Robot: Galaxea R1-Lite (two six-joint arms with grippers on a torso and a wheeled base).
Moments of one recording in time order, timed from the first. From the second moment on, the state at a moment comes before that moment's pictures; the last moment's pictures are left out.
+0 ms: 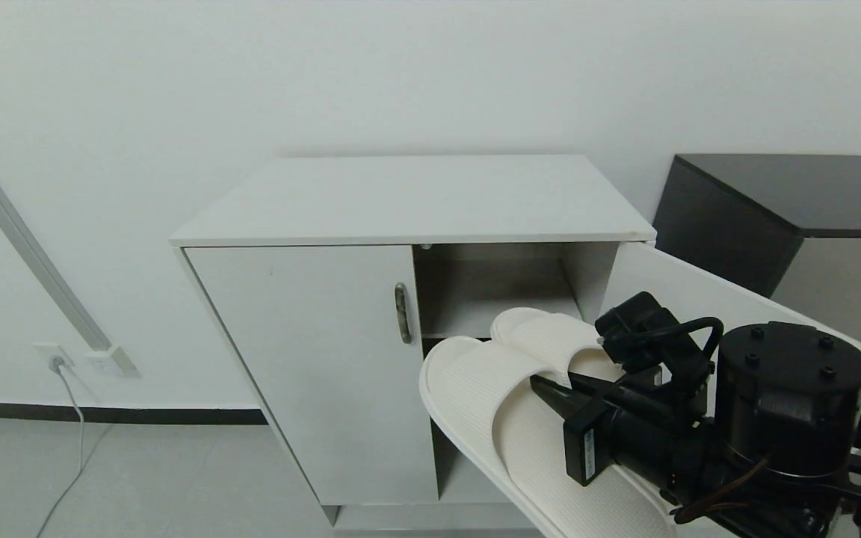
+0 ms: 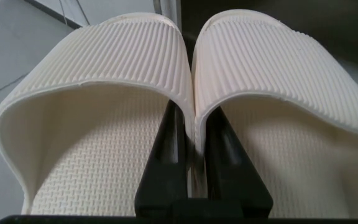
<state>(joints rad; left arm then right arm) 0.00 0.00 0.00 0.00 0.00 0.00 0.90 1.62 -0.59 -0.84 -0.25 0.06</state>
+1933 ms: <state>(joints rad) 0.00 0.00 0.00 0.00 0.00 -0.01 0.92 1.64 -0.60 -0.83 -0.30 0.04</state>
